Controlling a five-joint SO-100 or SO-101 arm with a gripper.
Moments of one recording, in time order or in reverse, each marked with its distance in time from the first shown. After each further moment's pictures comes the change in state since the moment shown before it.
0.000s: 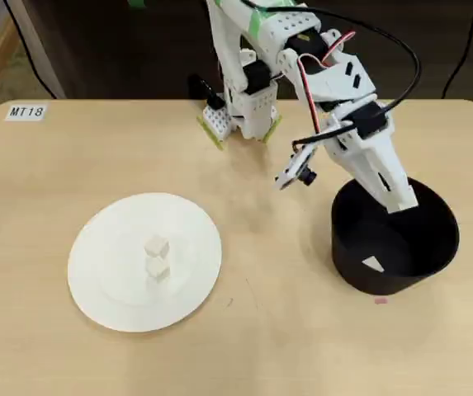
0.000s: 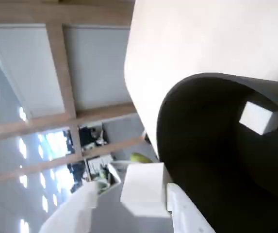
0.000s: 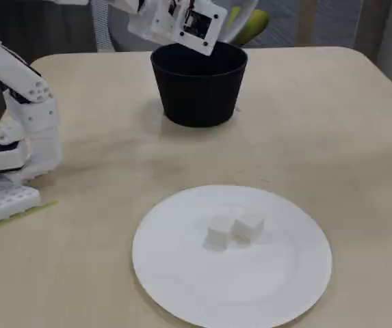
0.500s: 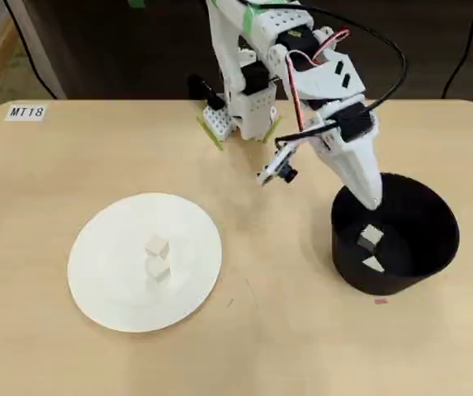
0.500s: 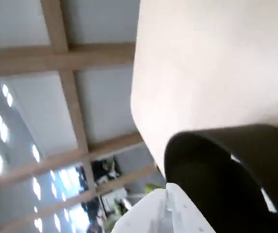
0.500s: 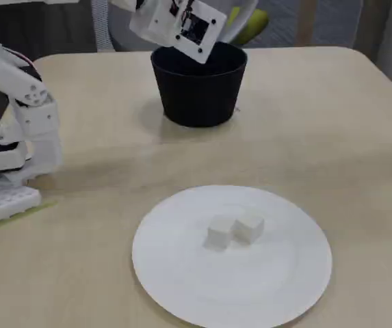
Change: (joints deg) arm 12.9 10.7 0.3 10.1 2.6
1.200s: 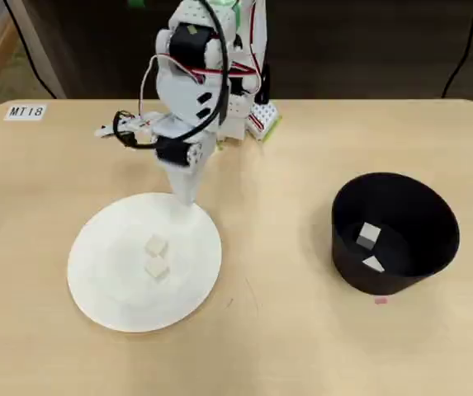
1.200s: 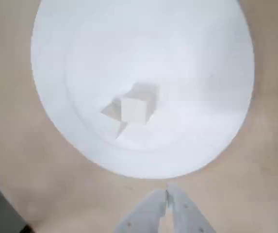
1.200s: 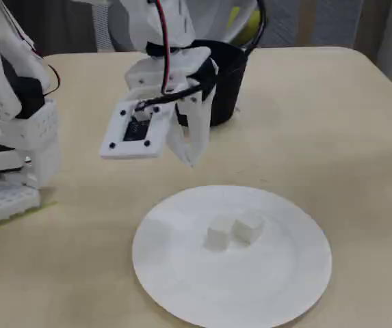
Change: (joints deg) arm 42.8 -33.7 -33.5 48.6 0.4
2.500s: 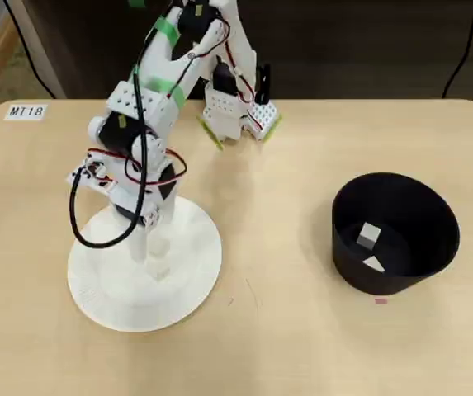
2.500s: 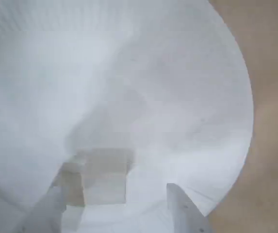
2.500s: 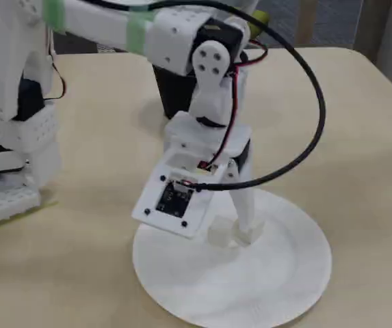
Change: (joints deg) arm 3.4 -31.3 -19.8 10.1 -2.6
